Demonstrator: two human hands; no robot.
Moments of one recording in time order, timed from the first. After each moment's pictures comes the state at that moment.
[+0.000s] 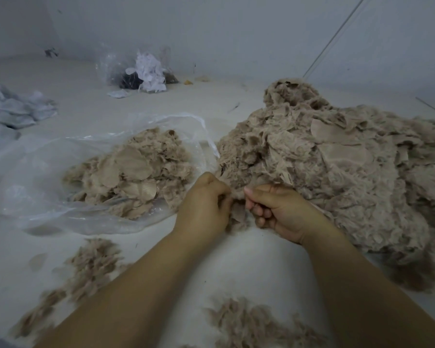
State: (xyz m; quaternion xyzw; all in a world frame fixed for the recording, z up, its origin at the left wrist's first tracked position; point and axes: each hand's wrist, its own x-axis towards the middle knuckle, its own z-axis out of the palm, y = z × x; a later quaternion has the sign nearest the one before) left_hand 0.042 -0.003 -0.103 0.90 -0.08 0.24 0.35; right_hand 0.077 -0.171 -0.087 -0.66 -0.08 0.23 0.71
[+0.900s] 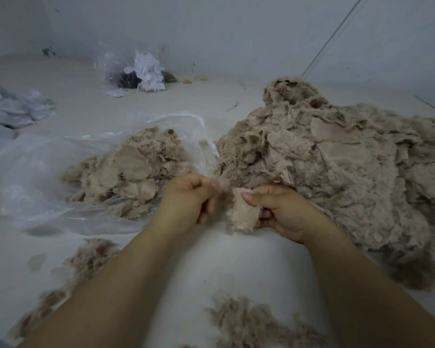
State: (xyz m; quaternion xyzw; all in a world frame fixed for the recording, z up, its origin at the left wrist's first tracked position) left_hand 0.042 0.022 -0.091 0.69 0.00 0.04 0.72; right_hand 0.074 -0.173 -0.086 -0.63 -0.10 0.26 0.72
